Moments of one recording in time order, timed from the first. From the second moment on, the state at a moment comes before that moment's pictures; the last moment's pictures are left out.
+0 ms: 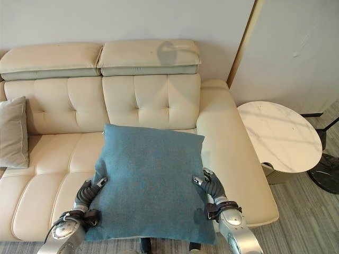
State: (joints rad) left arm 0.26 0.30 -0.08 -0.09 -0.38 0.14 0.19; right arm 0.13 -0.33 0.19 -0.04 0.32 0.14 -0.06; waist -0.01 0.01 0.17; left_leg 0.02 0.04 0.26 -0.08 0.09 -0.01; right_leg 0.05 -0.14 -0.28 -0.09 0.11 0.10
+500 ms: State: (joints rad) left arm -0.85 0.47 -0.42 0.48 -0.20 0.03 0.65; right arm -0.89 -0.43 0.34 0.49 0.29 0.04 -0.48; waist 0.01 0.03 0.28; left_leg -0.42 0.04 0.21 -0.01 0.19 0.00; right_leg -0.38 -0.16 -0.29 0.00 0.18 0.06
